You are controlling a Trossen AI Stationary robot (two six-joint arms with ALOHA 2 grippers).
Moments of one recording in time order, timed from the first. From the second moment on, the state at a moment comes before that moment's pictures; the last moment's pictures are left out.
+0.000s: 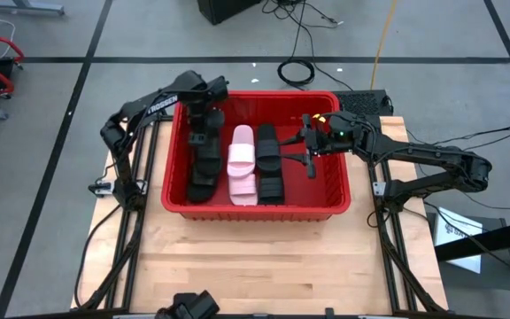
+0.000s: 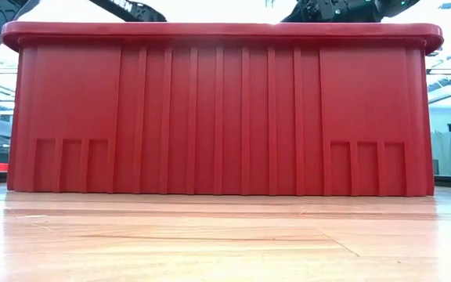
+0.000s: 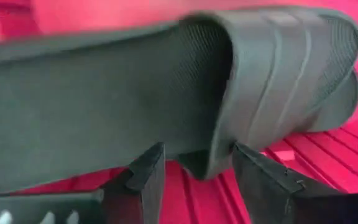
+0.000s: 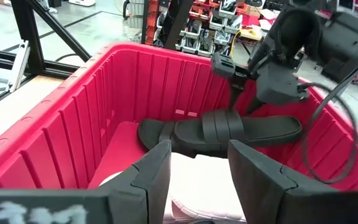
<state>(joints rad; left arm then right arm) 0.73 1.88 1.72 -1.52 0.06 0.70 -0.37 1.19 0.87 0.08 -0.37 -0.27</state>
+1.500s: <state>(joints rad) 0.62 1.86 1.65 -1.28 -0.35 0.60 -0.36 1.19 0.87 0.03 -0.37 -0.25</state>
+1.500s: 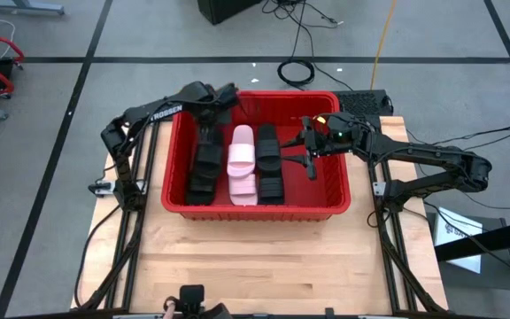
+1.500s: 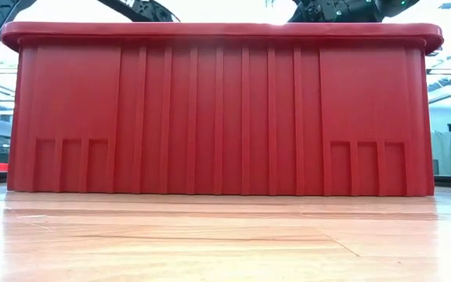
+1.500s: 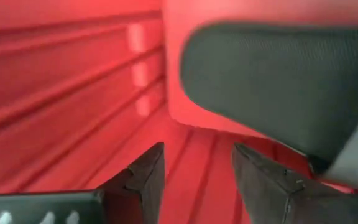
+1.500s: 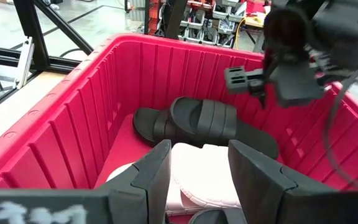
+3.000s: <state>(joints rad) 0.26 1.56 2.11 -1.20 0.00 0.32 -0.36 1.11 0.87 0.27 -0.37 0.03</state>
